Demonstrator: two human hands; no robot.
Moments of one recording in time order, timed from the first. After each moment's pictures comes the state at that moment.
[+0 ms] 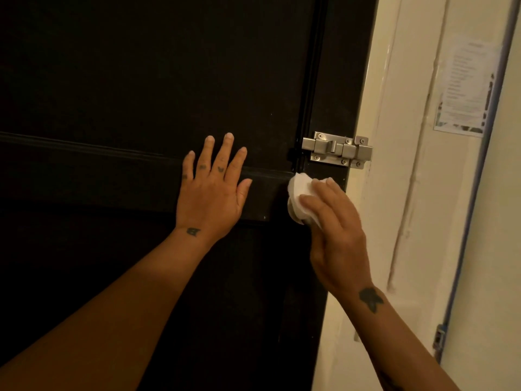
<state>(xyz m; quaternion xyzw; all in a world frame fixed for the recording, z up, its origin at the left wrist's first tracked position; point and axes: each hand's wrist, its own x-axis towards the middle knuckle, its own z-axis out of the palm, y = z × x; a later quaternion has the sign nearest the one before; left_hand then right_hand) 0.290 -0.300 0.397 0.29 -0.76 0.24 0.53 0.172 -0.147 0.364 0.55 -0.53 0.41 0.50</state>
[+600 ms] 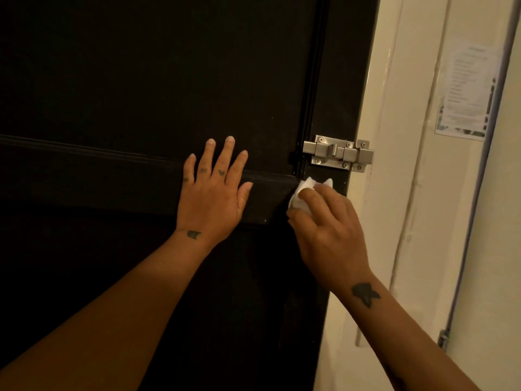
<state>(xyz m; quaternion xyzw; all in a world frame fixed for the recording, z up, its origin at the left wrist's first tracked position) 0.290 -0.301 0.396 0.29 -0.76 0.24 0.53 0.173 -0.149 0.377 0.52 -0.57 0.17 0.61</state>
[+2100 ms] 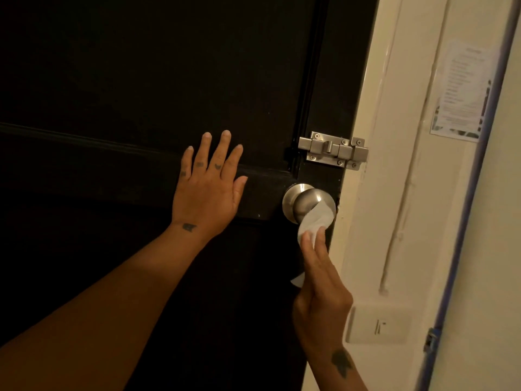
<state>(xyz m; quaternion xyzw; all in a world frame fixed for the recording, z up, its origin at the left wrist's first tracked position) 0.288 -0.298 0.395 0.28 -0.76 0.23 0.54 0.193 -0.149 0.296 0.49 -0.50 0.55 0.46</state>
